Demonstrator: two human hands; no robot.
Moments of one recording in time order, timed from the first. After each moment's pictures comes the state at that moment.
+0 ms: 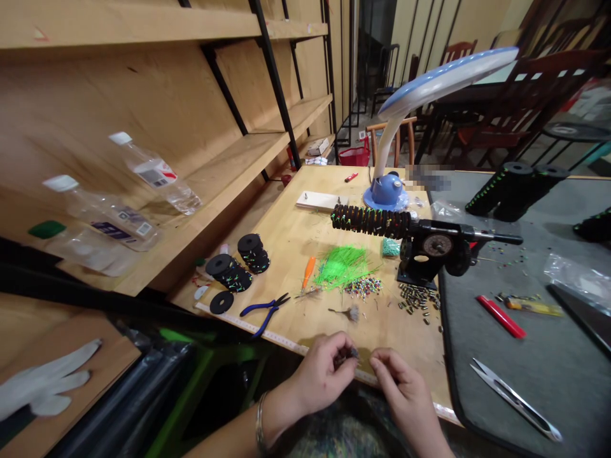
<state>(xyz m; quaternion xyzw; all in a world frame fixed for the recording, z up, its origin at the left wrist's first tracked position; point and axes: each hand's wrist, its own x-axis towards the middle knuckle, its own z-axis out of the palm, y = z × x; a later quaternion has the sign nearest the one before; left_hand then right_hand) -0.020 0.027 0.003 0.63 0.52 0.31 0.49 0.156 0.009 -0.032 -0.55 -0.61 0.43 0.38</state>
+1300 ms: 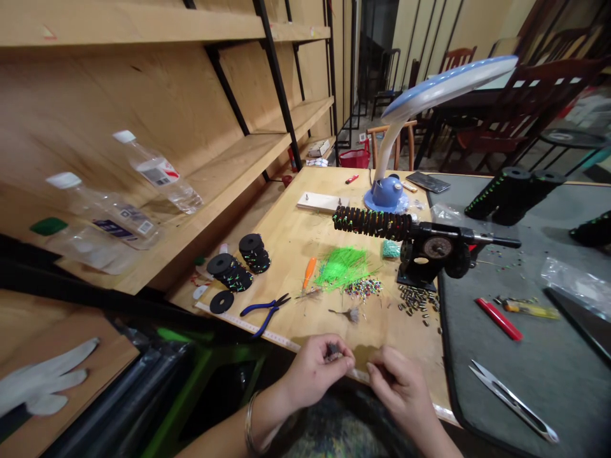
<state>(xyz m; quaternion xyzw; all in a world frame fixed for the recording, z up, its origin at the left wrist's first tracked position) -0.028 0.029 0.020 0.52 0.53 0.32 0.58 0.156 0.024 -0.017 -0.45 -0.75 0.26 0.40</state>
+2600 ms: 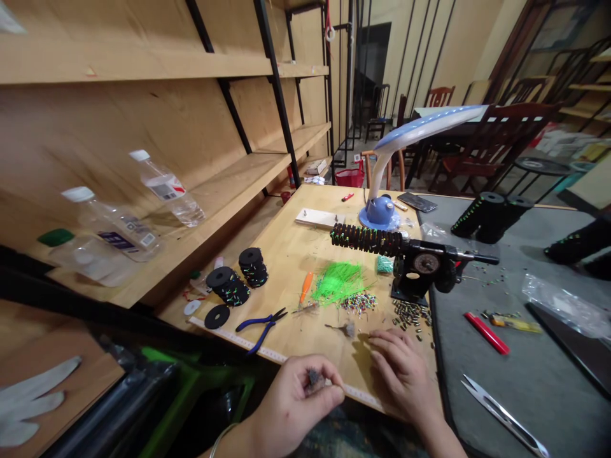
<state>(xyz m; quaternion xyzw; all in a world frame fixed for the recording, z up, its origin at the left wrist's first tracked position) -0.040 0.011 0.075 0.54 0.51 0.34 0.58 0.185 0.060 -0.030 -0.44 -0.78 0.18 0.41</state>
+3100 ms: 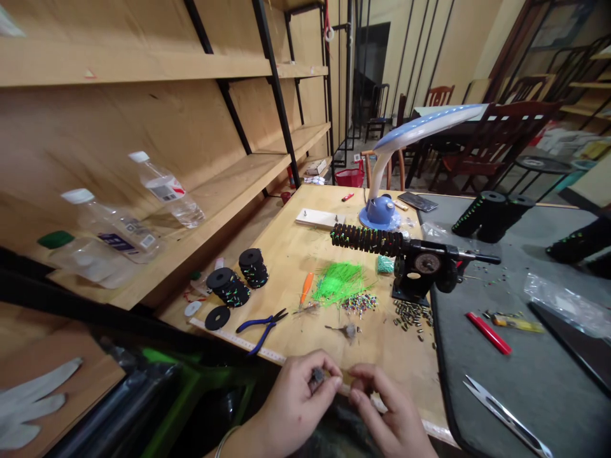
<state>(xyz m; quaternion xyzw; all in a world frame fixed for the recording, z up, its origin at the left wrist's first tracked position) -0.040 0.013 0.057 0.61 0.55 0.31 0.48 0.140 0.011 0.009 -0.40 -0.71 0.39 0.42</state>
